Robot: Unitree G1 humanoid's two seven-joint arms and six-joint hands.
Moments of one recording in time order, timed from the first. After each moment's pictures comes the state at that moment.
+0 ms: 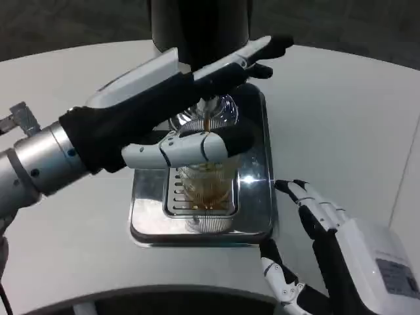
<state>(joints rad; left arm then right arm) -0.61 0.62 0.03 -0.03 -0.11 -0.42 -0.76 0.40 0.00 0.34 -0.73 -1.11 0.09 0.03</state>
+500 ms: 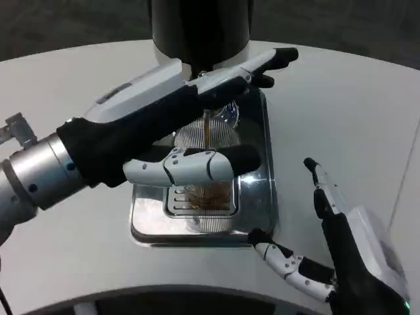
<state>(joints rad) -0.55 0.65 0.03 -0.14 -0.07 -0.40 -0.71 0.19 0.05 0.24 -0.54 -0.81 0.19 0.01</state>
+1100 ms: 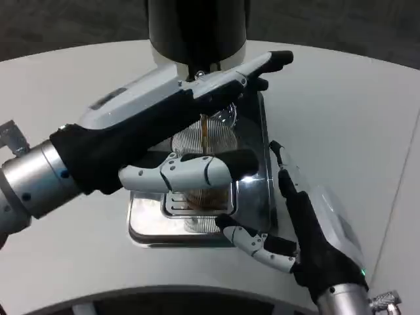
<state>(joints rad) -0.50 0.67 0.05 -0.21 -0.07 -0.36 -0.68 -0.04 0.02 0.26 -0.29 -0.70 0.16 -0.07</state>
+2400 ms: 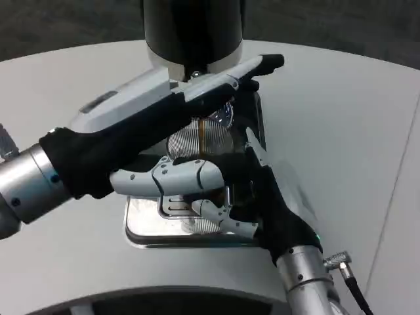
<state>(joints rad) -0.46 0.70 0.07 -0.25 -0.07 -0.34 -0.68 -0.32 0.04 0.28 0.05 -0.54 0.11 -0.18</state>
